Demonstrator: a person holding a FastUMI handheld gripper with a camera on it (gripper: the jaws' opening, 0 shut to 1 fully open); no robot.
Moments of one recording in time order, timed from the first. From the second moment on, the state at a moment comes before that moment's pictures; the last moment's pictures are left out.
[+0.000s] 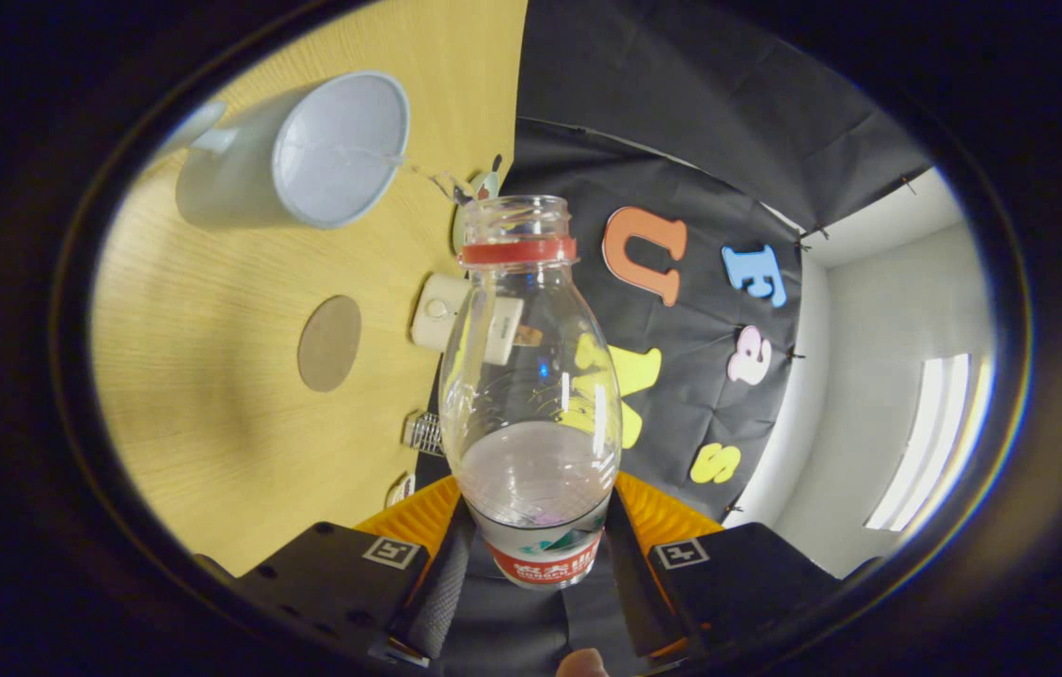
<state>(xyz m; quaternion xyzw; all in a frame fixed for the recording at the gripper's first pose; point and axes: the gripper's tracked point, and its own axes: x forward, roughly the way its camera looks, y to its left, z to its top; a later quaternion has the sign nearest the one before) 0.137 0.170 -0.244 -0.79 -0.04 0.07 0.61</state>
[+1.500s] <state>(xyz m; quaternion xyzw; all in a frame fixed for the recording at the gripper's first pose) 0.137 0.180 -0.212 -0.84 -0.08 0.06 0.54</state>
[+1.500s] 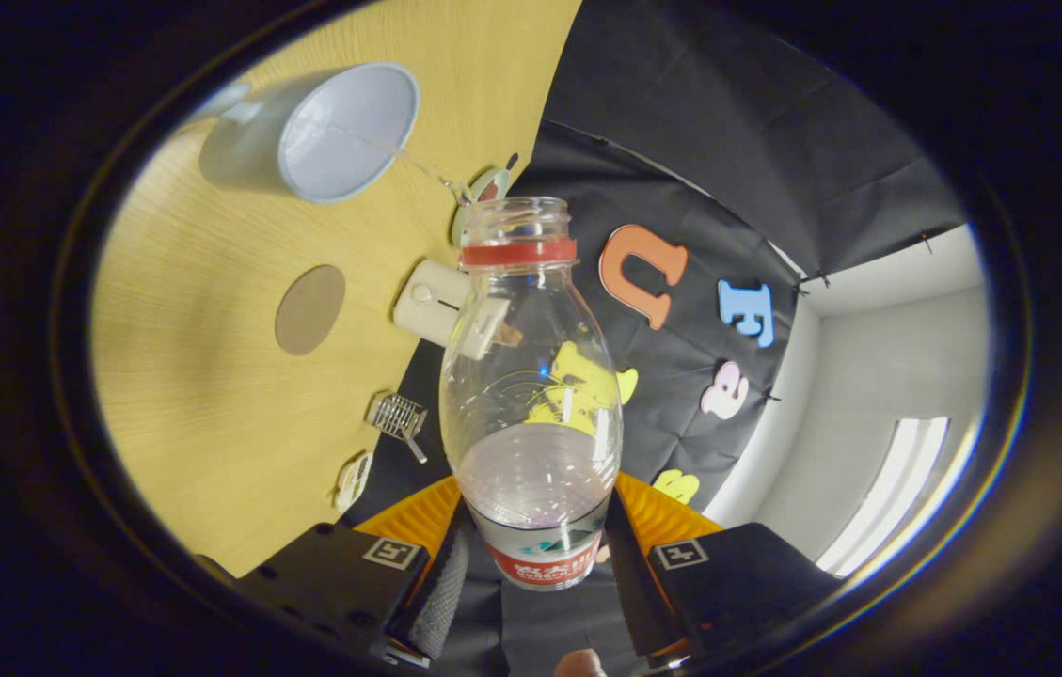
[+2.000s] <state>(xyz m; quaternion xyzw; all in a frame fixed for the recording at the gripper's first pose) 0.137 0.180 -0.208 -0.84 -0.07 0.05 0.53</state>
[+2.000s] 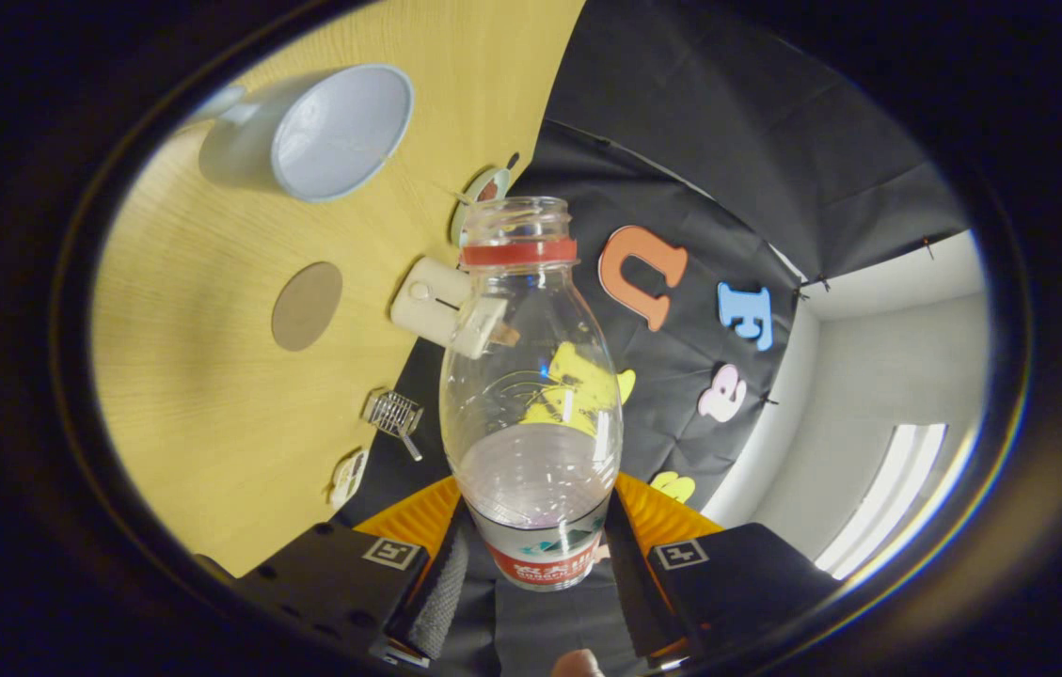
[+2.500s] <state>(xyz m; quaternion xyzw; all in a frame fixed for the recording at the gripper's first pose) 0.138 0.169 -0.217 -0.81 -0.04 0.06 0.59</state>
